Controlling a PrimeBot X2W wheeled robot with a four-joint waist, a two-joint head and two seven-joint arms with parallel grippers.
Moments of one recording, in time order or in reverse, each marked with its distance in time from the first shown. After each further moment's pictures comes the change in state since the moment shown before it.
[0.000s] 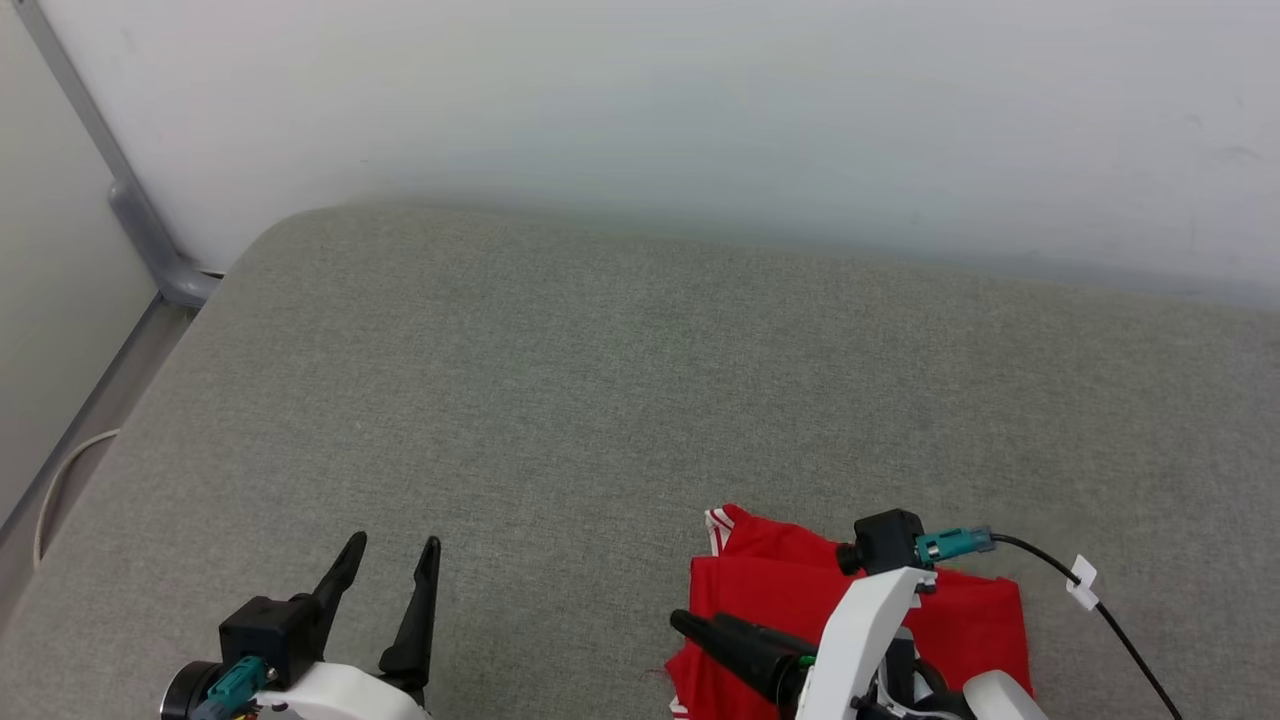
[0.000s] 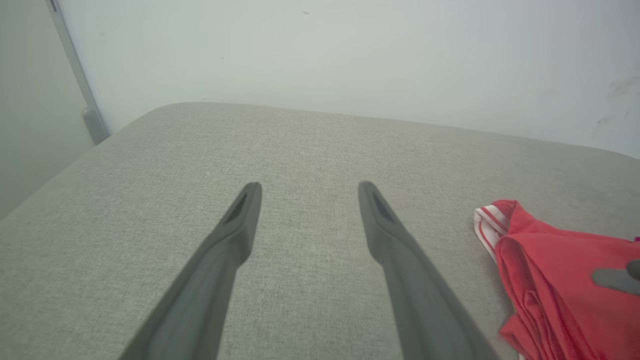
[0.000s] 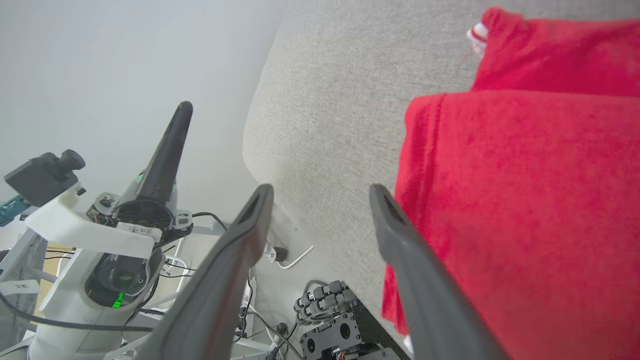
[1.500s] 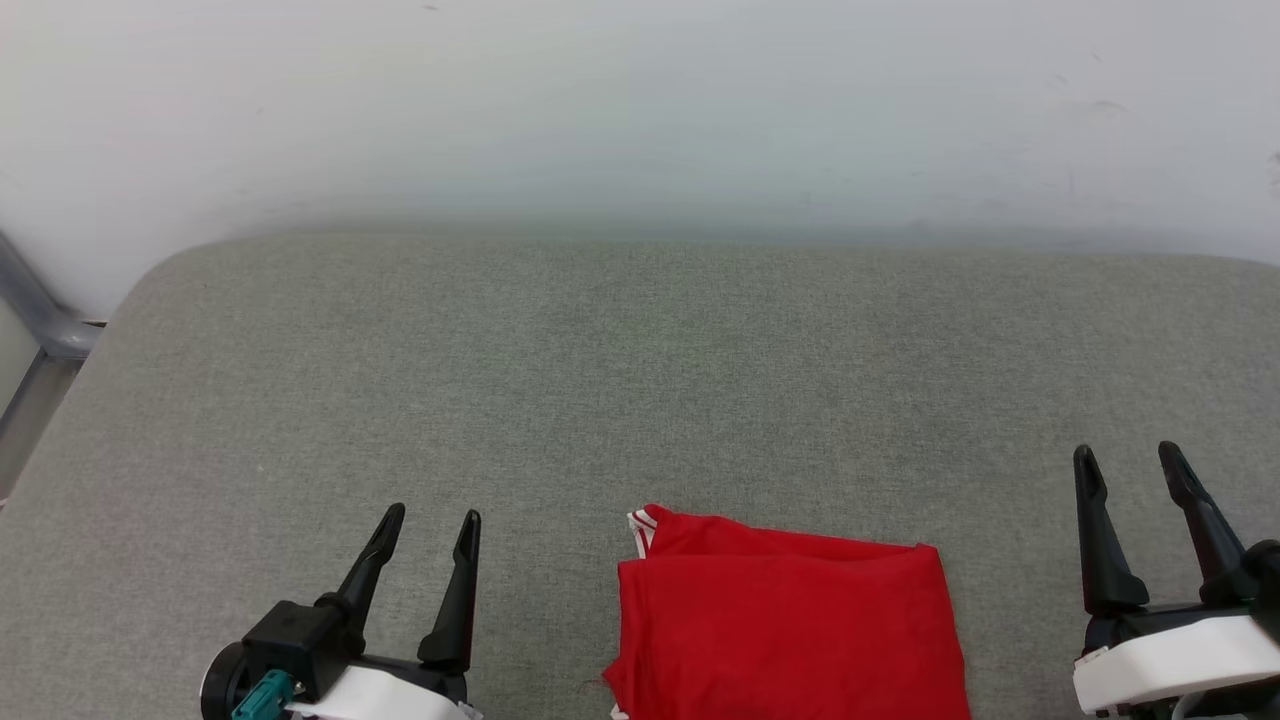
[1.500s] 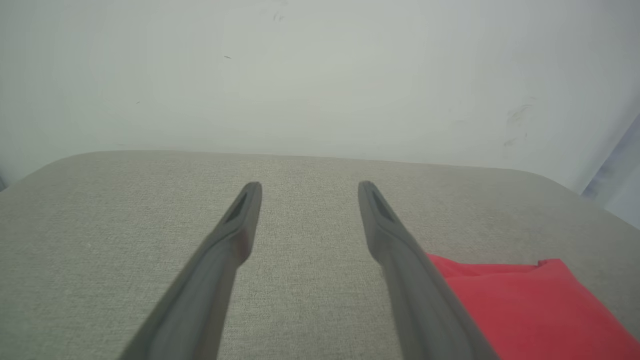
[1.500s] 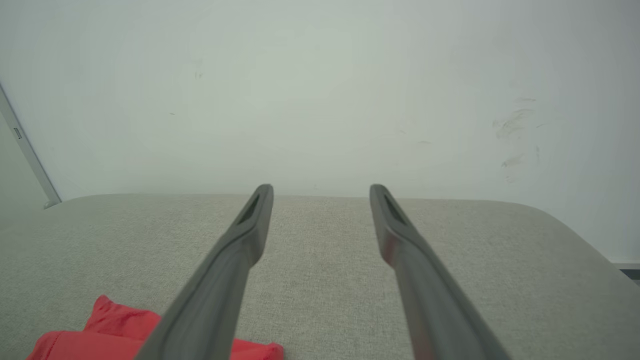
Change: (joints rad) left arm 0.057 -0.239 0.214 -0.072 0.248 -0.190 0.000; right arm 0.230 -0.049 -0.508 -0.398 -0.817 0.000 -0.621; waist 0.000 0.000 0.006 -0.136
